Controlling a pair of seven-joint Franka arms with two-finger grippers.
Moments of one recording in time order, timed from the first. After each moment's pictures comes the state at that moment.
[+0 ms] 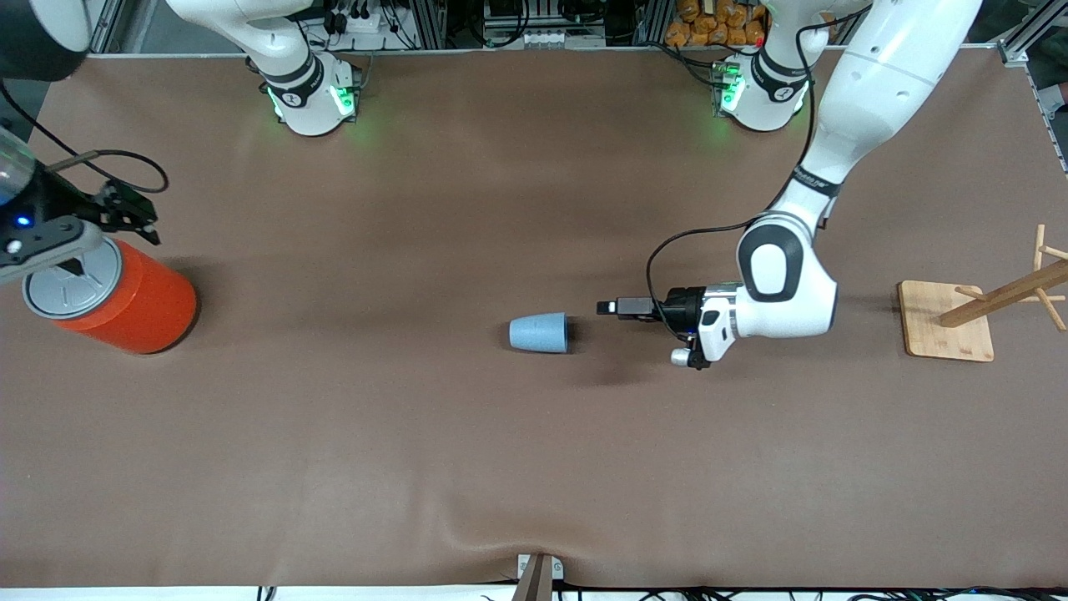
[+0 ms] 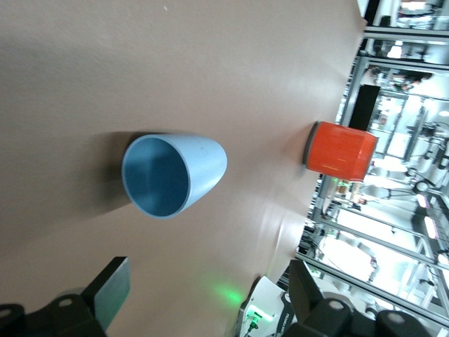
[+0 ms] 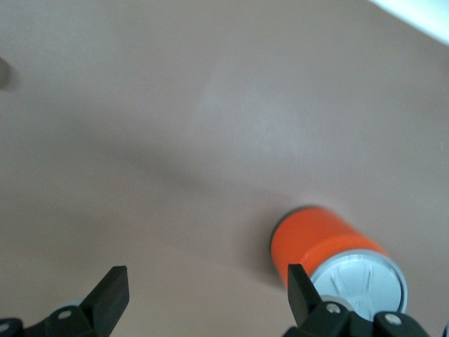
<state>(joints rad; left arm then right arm) -0.08 0.61 -0.32 -1.85 -1.24 2.17 0.49 0.13 0.04 -0.13 -1.56 -0.04 1.57 -0.42</state>
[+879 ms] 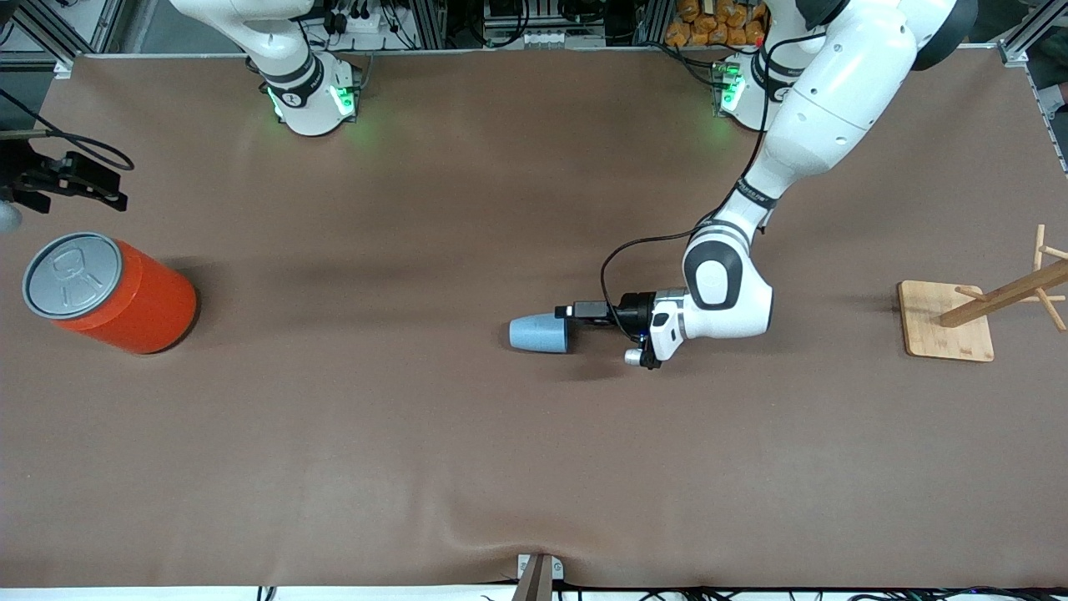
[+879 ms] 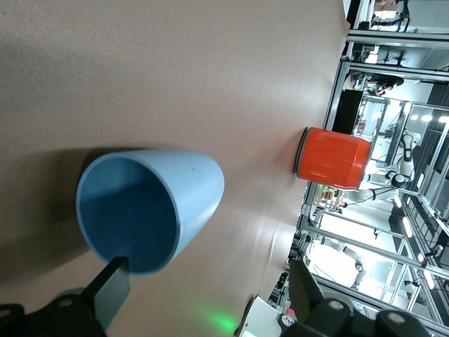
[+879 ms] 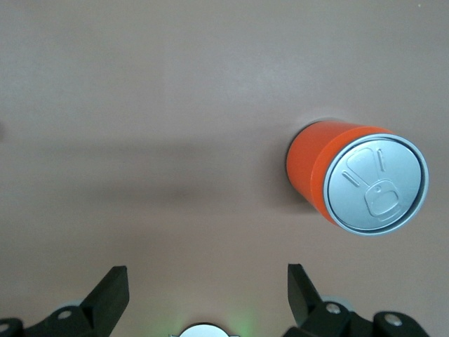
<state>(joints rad) -0.19 0.76 -0.32 -1.75 -1.39 2.25 0.59 -0.01 0.00 -0.03 -1.53 -0.03 1.43 -0.06</state>
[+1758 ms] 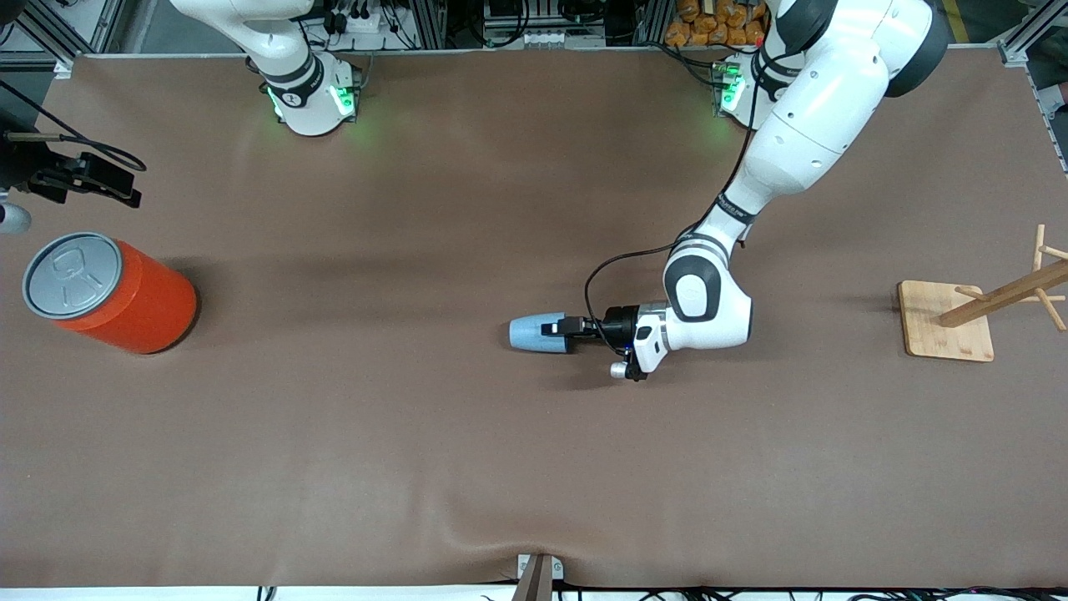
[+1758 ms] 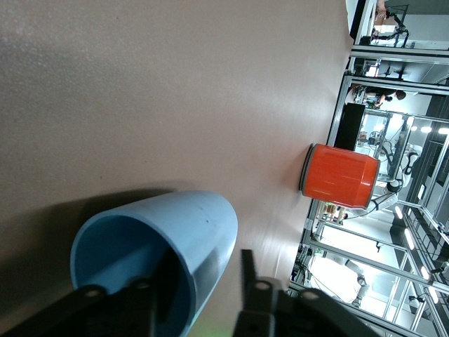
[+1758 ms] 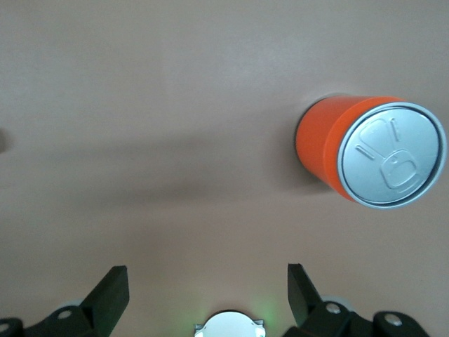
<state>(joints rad) -0.23 0.85 -0.32 -1.64 -1.40 2.31 0.60 0.02 0.00 -0.04 -1.53 0.00 1.39 0.05</state>
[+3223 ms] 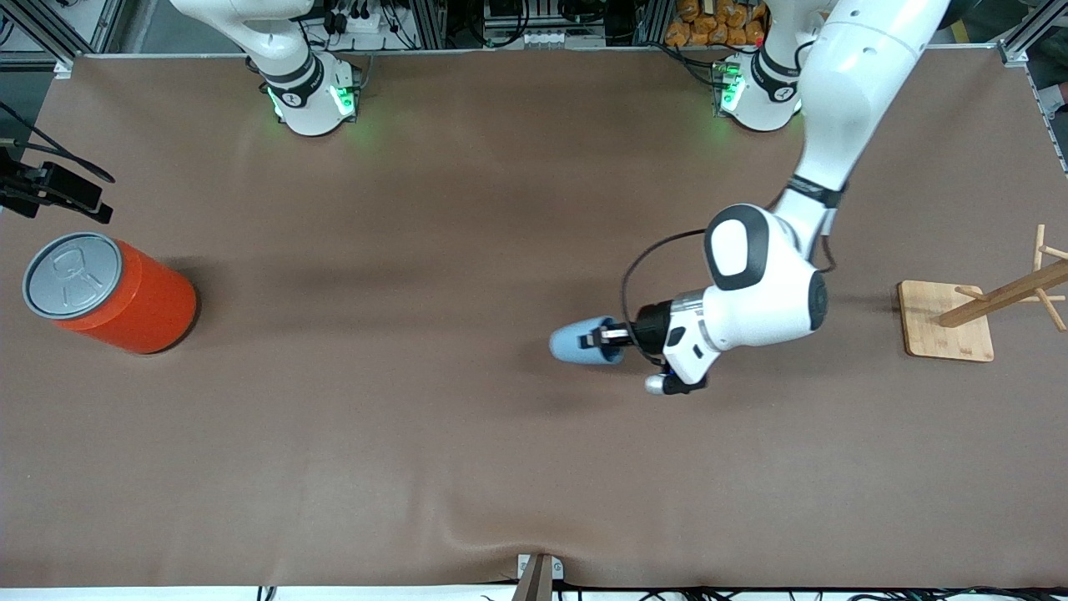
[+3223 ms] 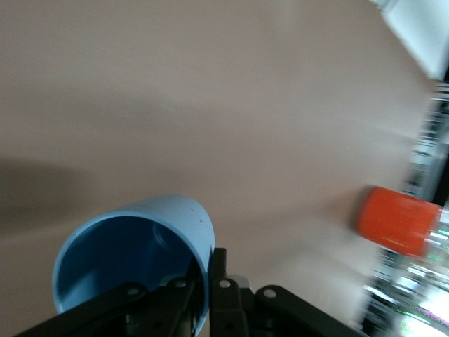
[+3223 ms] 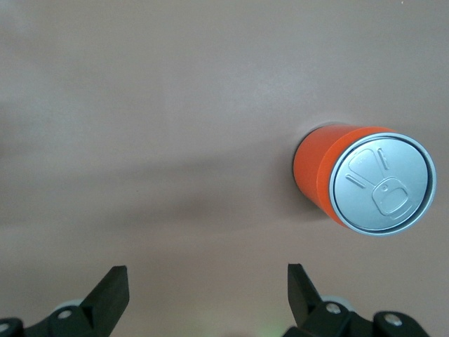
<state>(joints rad) -0.17 0.57 -0.30 -1.61 -0.66 2.31 -0.14 0.01 0.02 -0.07 -1.49 0.01 1.46 0.04</state>
